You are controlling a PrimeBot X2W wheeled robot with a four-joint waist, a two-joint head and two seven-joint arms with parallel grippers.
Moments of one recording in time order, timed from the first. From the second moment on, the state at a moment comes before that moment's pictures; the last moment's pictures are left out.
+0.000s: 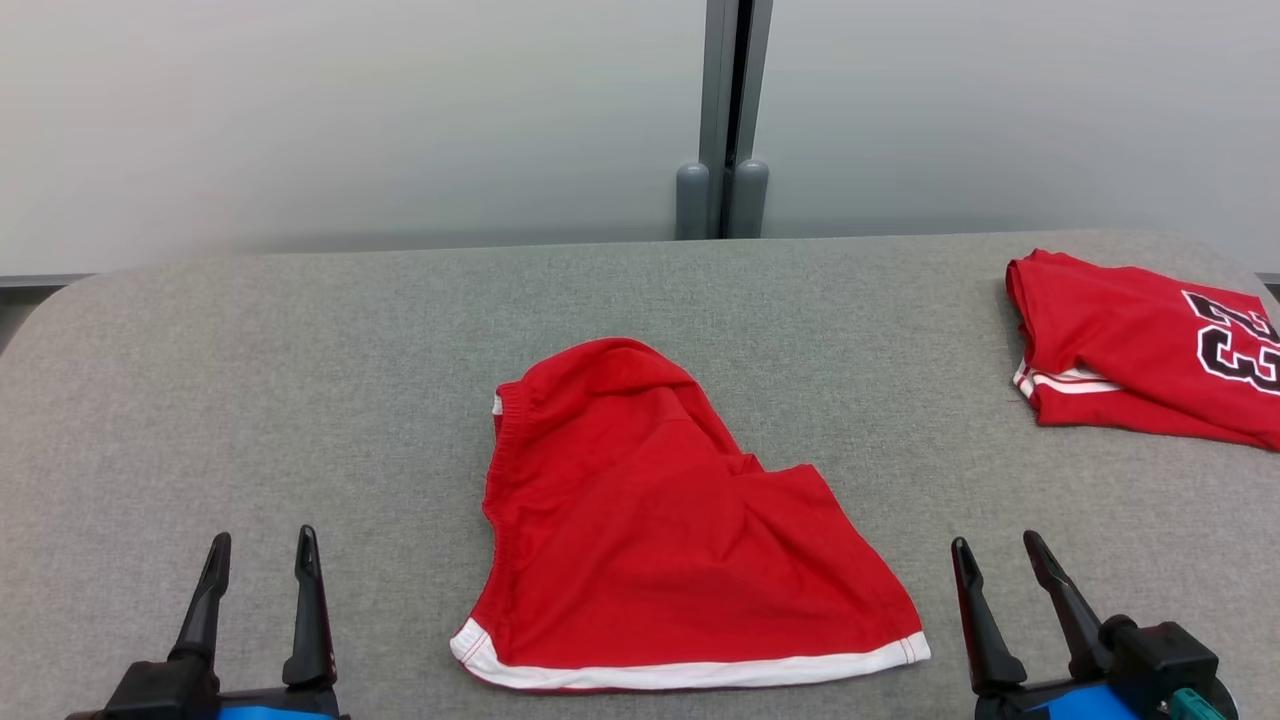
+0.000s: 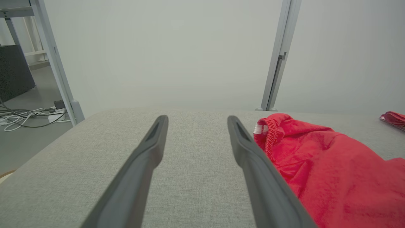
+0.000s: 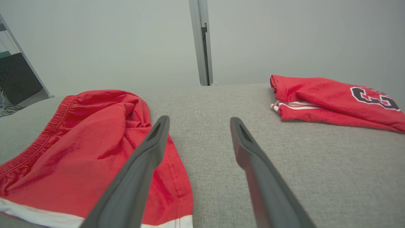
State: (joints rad) left arm 0.09 0.16 -0.02 0.13 -0.21 -0.03 -0.26; right arm 0.04 -0.06 0.02 0.20 0.17 0.13 -0.26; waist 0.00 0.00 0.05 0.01
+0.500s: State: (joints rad) left arm 0.11 0.14 0.02 0.16 -0.16 -0.07 -0.26; right arm 0.06 -0.05 0.03 0.22 0.16 0.13 -0.26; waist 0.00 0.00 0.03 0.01
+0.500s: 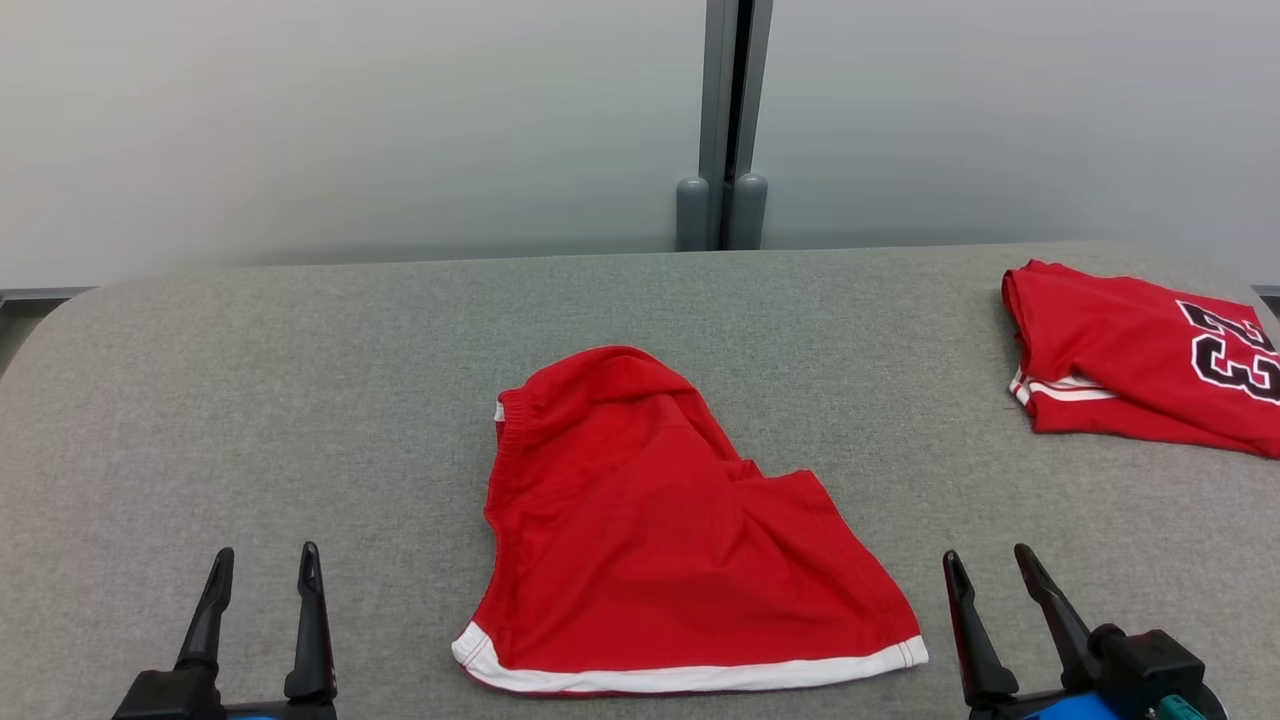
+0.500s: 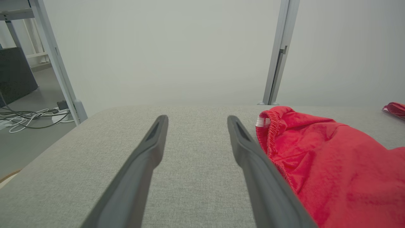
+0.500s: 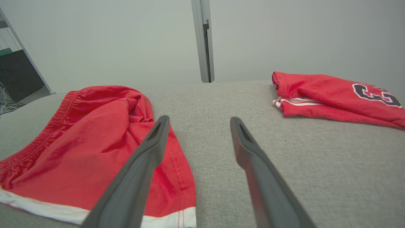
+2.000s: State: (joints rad) left arm -0.13 0.28 -0.59 0.63 -0.35 -0.13 -0.18; right arm -0.13 -0.09 0.25 0.69 0.24 0.13 -0.25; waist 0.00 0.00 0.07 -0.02
